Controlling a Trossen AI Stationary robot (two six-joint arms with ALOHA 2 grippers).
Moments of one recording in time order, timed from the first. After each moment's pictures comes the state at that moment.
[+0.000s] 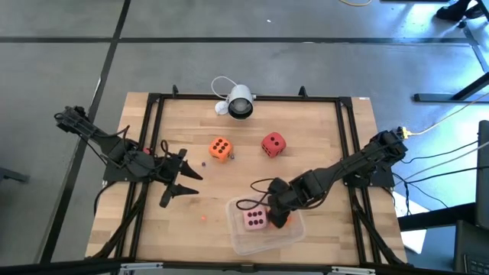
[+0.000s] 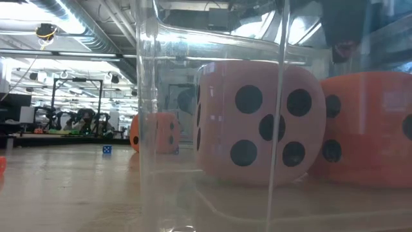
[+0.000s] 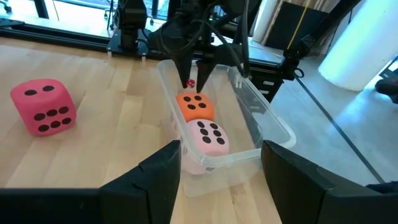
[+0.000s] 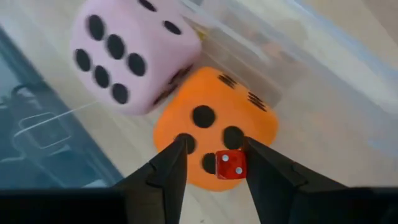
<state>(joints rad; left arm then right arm) -0.48 0.79 0.81 -0.29 -0.27 -0.38 0.49 1.74 1.41 -0.95 0.00 1.17</state>
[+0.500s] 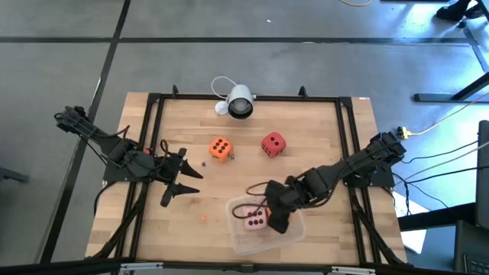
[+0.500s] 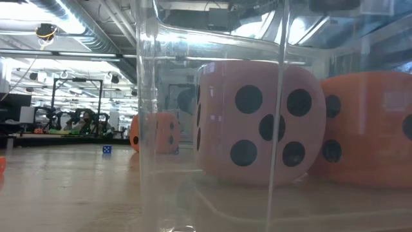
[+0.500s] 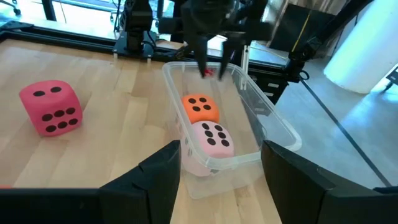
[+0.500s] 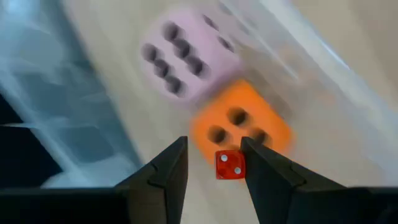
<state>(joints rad) -0.48 0.79 0.81 -0.29 -0.29 -0.38 0.51 1.76 1.61 -1.03 0.00 0.99</state>
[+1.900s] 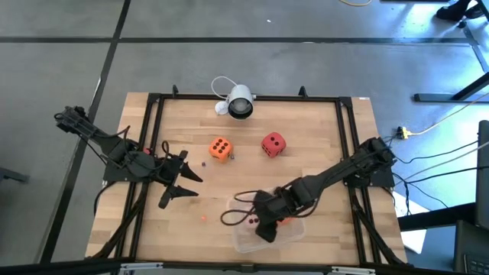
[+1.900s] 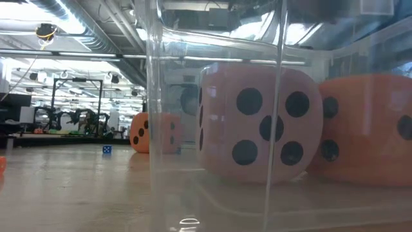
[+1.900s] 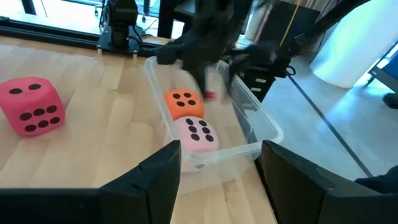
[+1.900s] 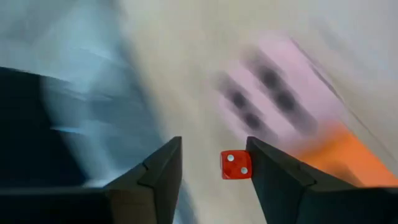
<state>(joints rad) -0.48 0.80 0.81 -0.28 -0.23 -0.38 0.49 1.88 1.61 -0.85 -0.05 1.00</state>
